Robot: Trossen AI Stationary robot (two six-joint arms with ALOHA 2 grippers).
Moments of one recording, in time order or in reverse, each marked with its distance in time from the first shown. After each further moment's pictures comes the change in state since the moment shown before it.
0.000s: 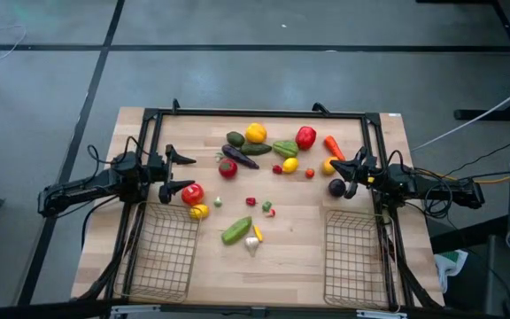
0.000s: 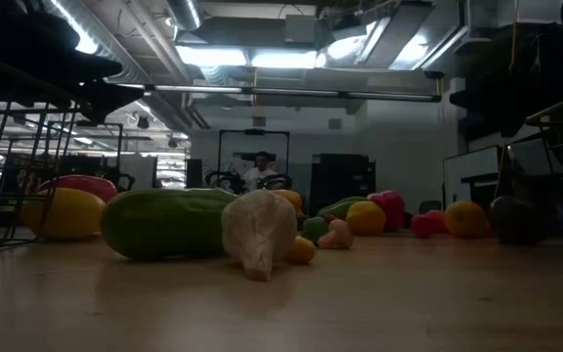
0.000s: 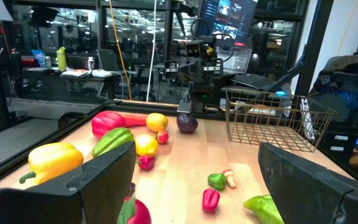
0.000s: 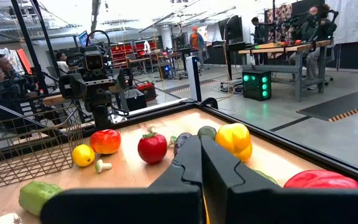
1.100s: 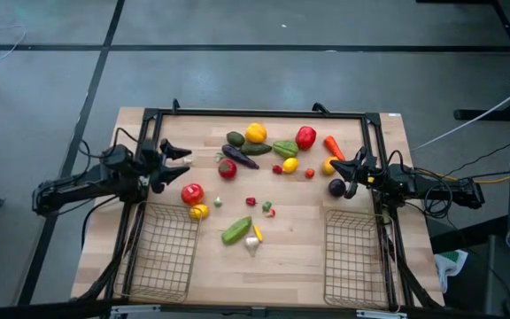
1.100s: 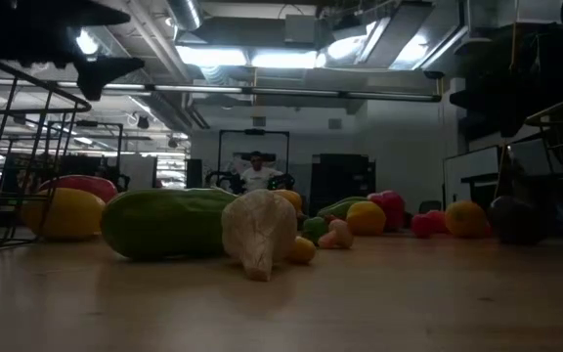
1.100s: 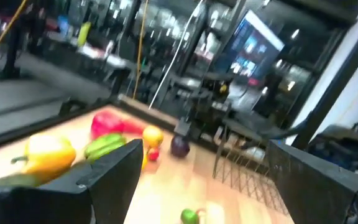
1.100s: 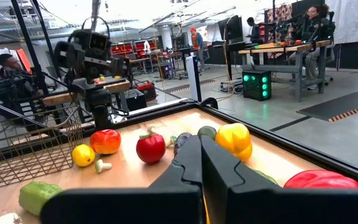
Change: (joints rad) left arm 0.000 0.142 0.221 -0.059 -0.086 -0.344; right arm 0.000 0.000 0.000 0.000 0.000 0.000
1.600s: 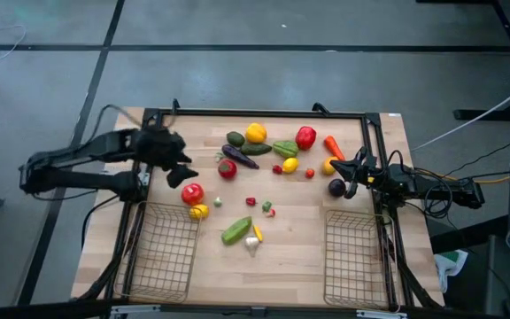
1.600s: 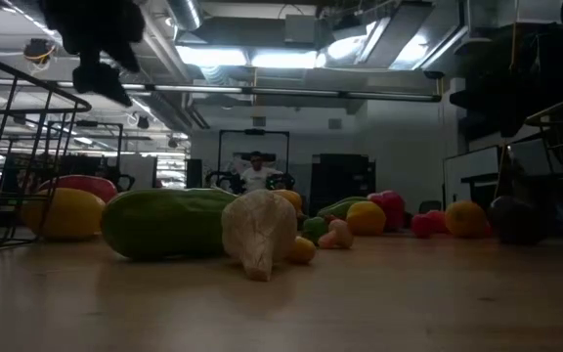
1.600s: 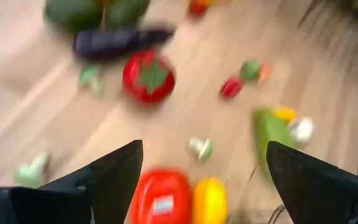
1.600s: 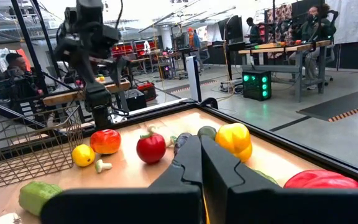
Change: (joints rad) left arm 0.000 0.686 0.603 -0.853 0.007 -0.016; right arm 0.000 0.000 0.000 0.000 0.000 0.000
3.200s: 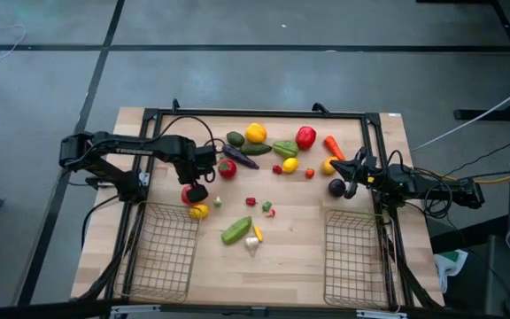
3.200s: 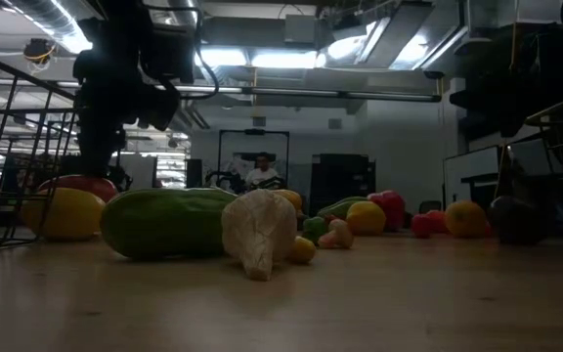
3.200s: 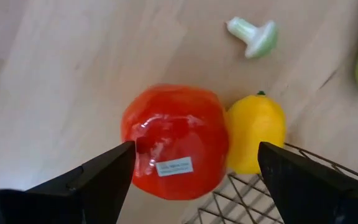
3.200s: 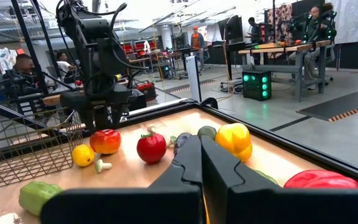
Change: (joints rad) left arm -0.054 0.567 0.058 -0.153 0.102 0.106; right arm 0.000 0.000 0.000 0.000 0.000 0.000
